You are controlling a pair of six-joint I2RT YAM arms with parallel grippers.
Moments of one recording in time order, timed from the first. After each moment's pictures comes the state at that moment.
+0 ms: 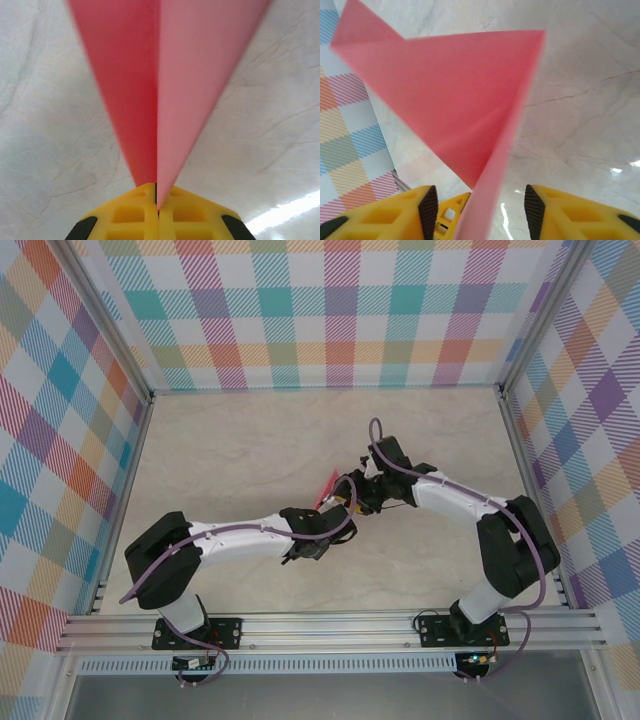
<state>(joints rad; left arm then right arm) -1.07 1.63 1.05 -0.66 -0.49 -0.29 0.54 1.57 1.00 -0.36 -0.54 0.95</state>
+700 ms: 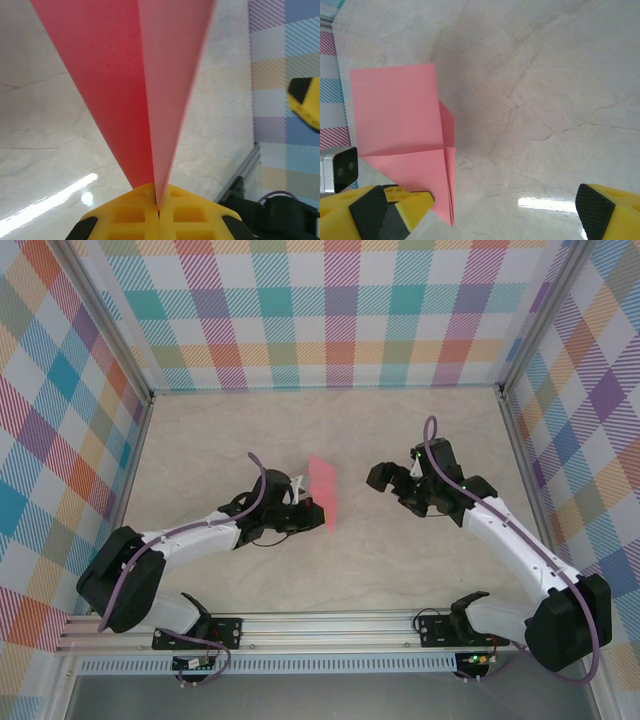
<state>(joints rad) -0.67 1.43 0.68 0.08 0.47 -0.90 0.43 1.17 0.91 -0.60 -0.29 0.83</state>
